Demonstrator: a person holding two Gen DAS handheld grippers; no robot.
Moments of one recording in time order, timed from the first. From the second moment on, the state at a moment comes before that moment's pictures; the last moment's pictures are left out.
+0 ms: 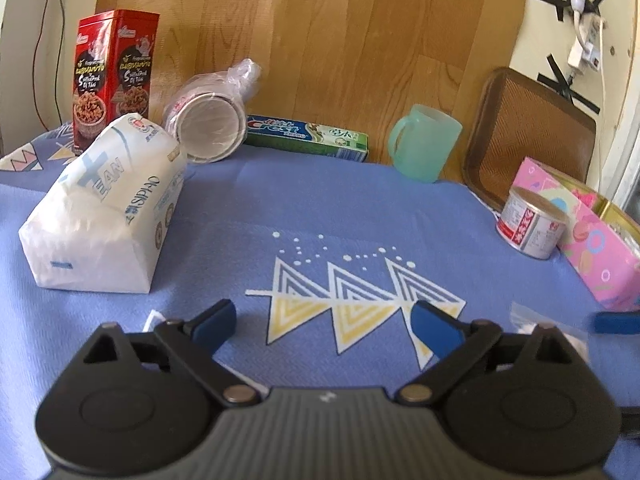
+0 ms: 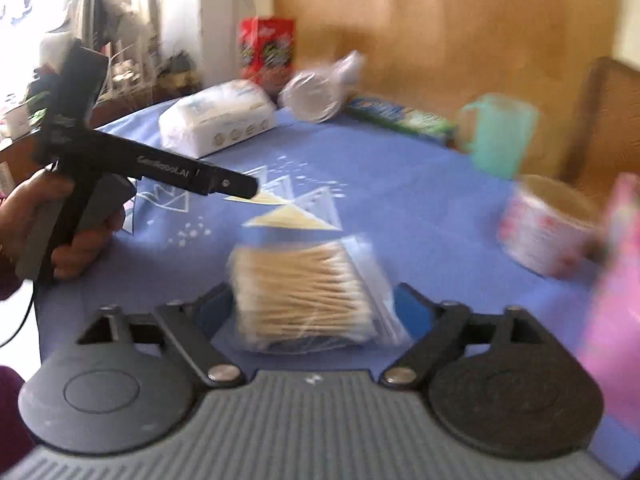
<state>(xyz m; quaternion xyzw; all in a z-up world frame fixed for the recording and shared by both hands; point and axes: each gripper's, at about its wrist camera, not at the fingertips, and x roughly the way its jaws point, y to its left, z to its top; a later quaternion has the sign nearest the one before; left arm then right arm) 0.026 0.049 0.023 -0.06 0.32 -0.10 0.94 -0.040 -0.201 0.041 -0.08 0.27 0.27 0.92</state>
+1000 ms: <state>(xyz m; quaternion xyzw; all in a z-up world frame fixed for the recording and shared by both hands) 0.013 -0.183 0.137 0.02 0.26 -0.42 0.87 -0.062 -0.281 0.071 -0.03 0.13 0.07 0.99</state>
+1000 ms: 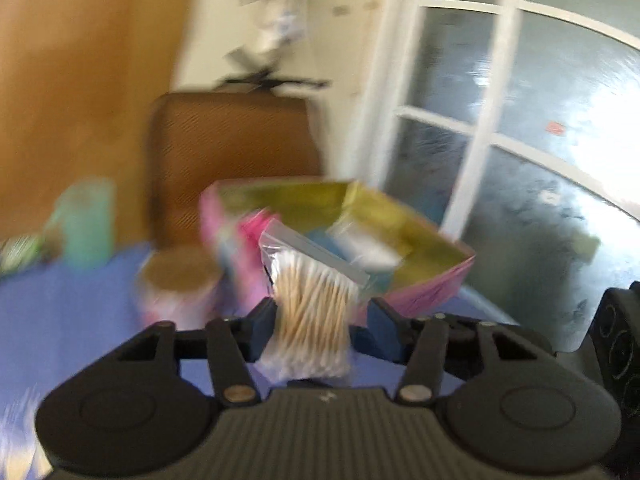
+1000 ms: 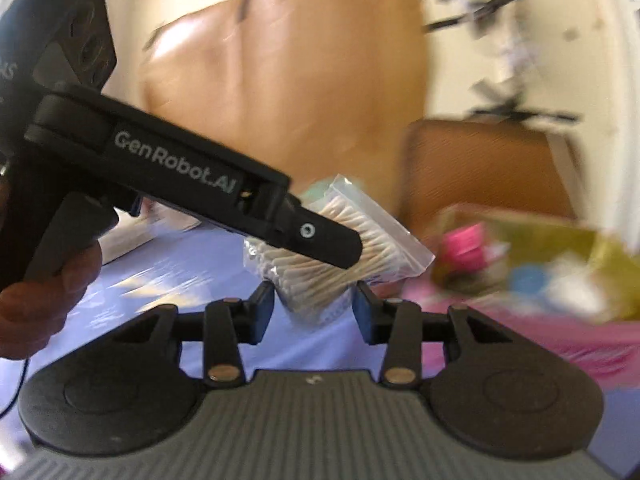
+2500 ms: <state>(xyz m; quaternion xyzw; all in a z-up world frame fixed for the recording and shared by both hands) -0.035 -0.123 0.101 0.00 0.31 -0.26 0.92 -0.049 -0.364 0.085 0.23 0.21 -0.02 0.95</state>
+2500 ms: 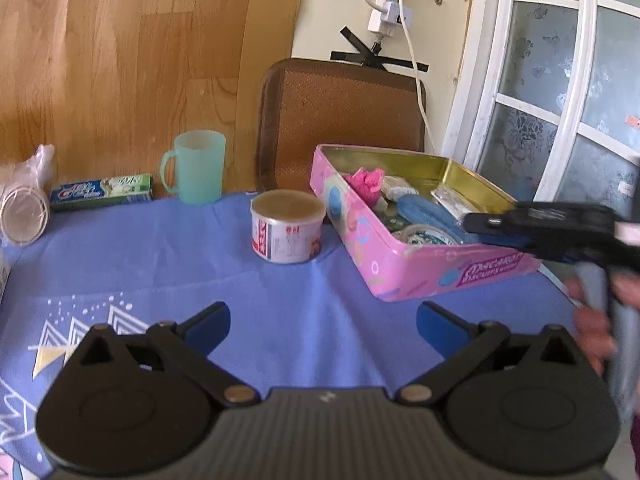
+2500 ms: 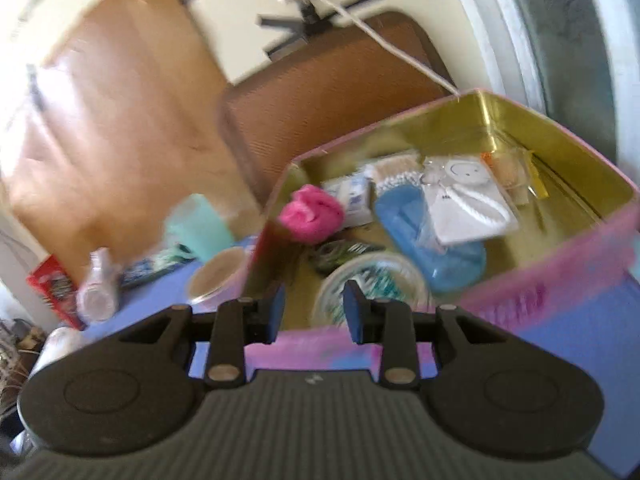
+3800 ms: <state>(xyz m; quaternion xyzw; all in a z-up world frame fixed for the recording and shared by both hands) -0.146 -0.128 0.120 0.05 0.27 -0.18 0.94 -0.208 -0.291 0.098 0.24 0.07 -0.03 0.97</state>
